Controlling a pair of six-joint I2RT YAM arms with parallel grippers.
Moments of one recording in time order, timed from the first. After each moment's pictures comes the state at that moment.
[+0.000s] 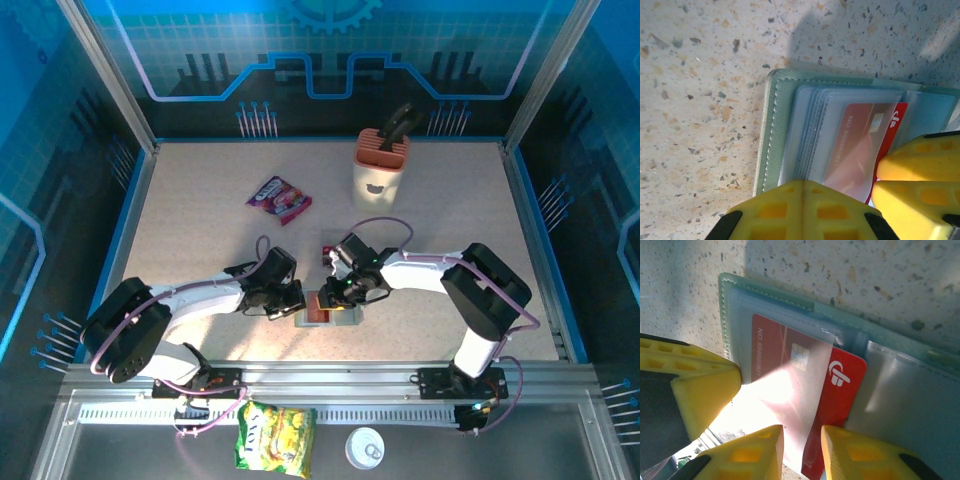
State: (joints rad) left arm -0.68 1.42 0.61 -0.30 0.28 -1.05; right arm 0.77 1.73 0.88 -0.30 -0.52 0.68
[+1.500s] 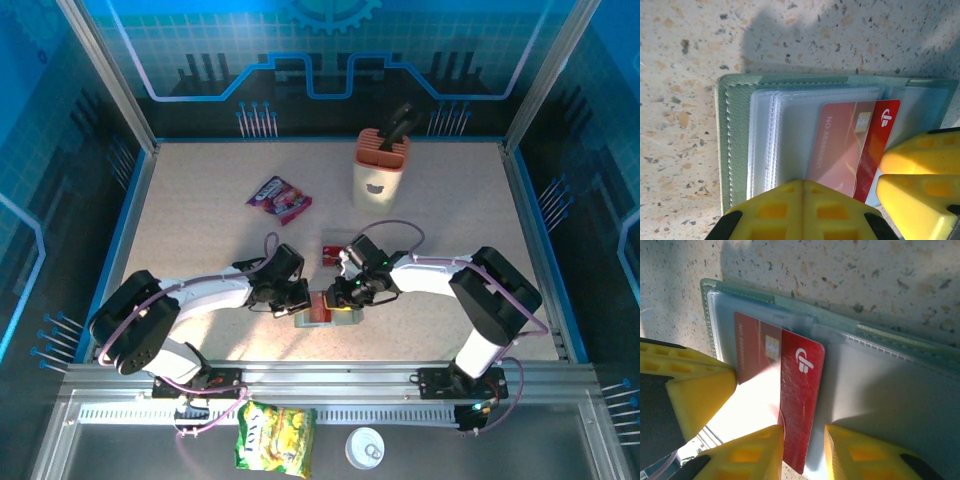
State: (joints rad) left arm -0.70 1.48 0.68 -0.34 0.29 -1.03; right arm 0.73 1.68 0.80 -0.25 -0.54 0.71
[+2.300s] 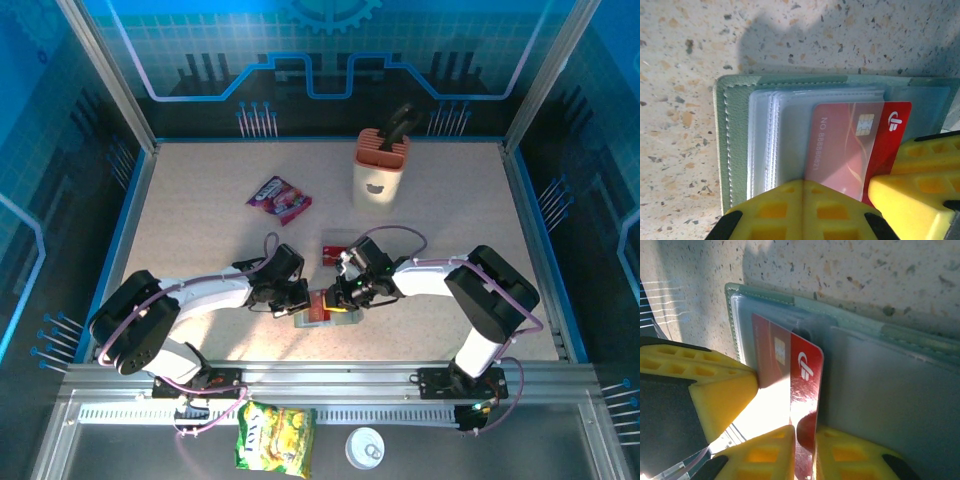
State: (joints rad) left arm -0.70 1.48 0.68 -0.34 0.28 -1.03; right arm 0.71 1.69 0.73 -0.06 -0.64 0.80
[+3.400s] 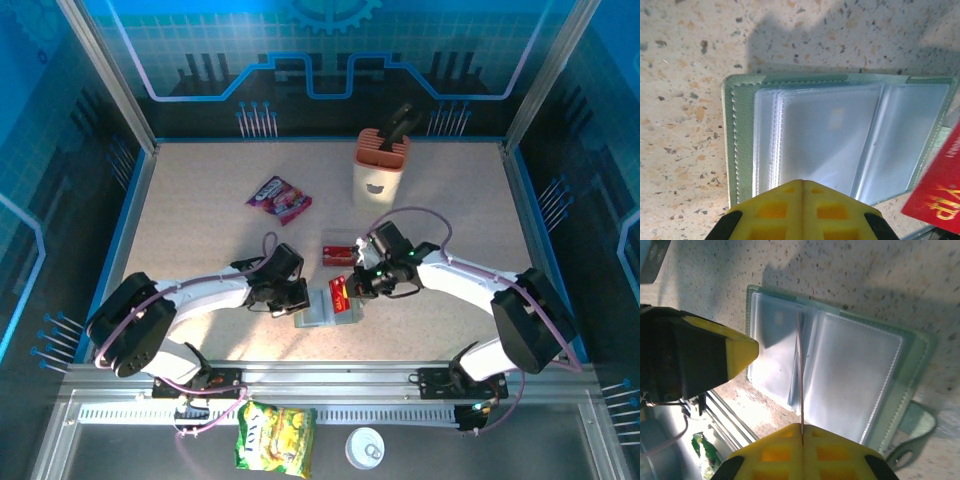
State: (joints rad) left arm -0.70 1.46 0.69 -0.38 0.26 -1.03; right arm 0.60 1.46 0.82 -0.48 -0.56 0.50
